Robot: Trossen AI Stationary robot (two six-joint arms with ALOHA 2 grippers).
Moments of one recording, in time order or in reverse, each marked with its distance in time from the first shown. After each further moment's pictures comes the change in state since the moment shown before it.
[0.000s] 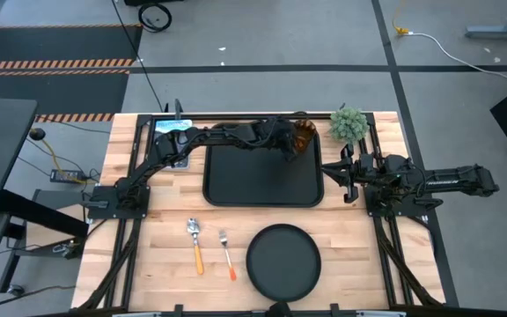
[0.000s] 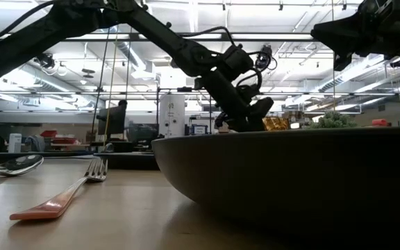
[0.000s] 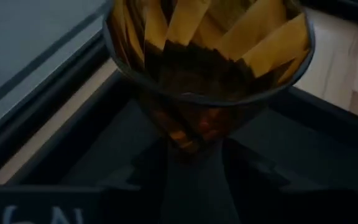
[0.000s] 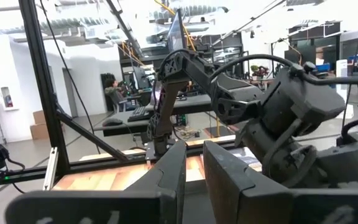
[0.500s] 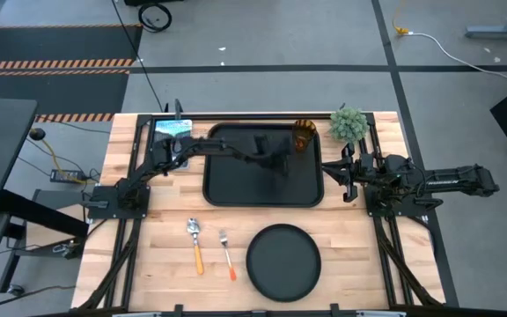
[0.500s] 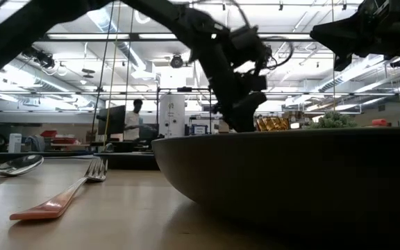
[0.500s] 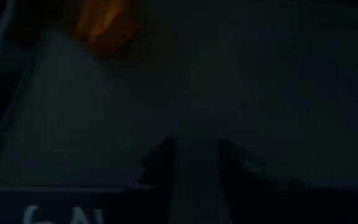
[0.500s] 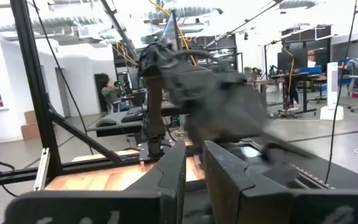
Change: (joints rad) left arm -0.156 -0.088 -0.006 -0.394 -0.045 0.164; right arm 0.000 0.000 0.000 0.001 0.026 -0.012
